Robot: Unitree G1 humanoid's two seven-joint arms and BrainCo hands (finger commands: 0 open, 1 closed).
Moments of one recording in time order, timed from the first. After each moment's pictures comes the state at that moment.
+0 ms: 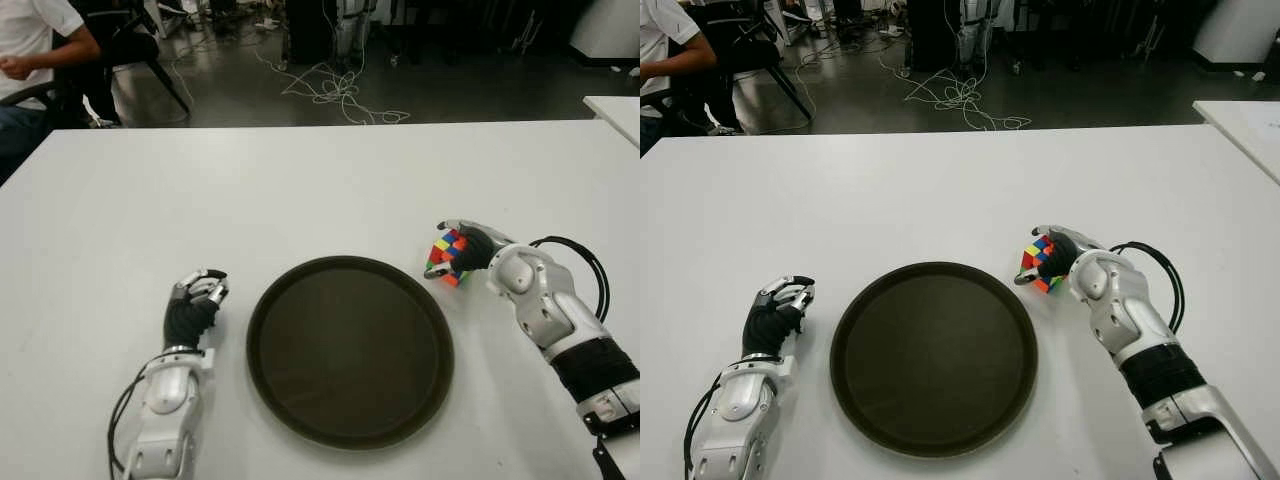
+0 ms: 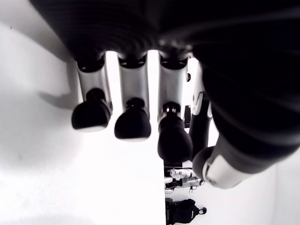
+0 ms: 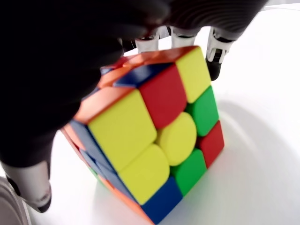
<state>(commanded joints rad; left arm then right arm) 0.15 -0.04 0.08 0.05 -0.01 0.10 0.09 -0.43 -0.45 0.35 0.35 -0.57 0.33 0.33</state>
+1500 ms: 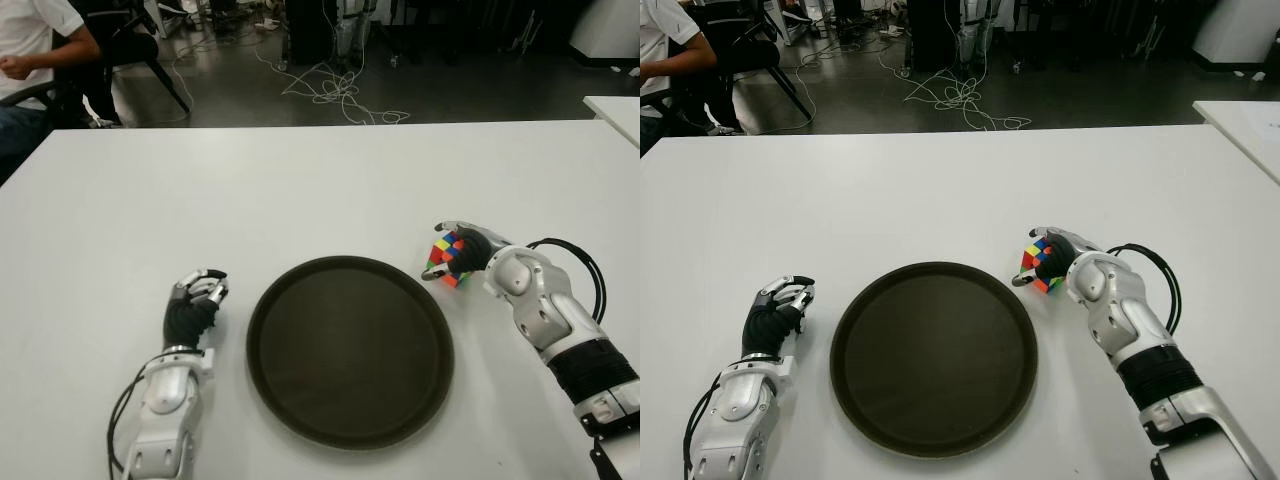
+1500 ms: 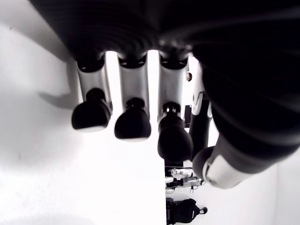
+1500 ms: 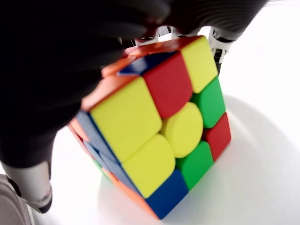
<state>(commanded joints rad) 0.15 -0.03 0.08 0.06 -0.02 0.08 0.08 -0.43 -0.44 0.35 0.37 -0.57 0.32 0.32</state>
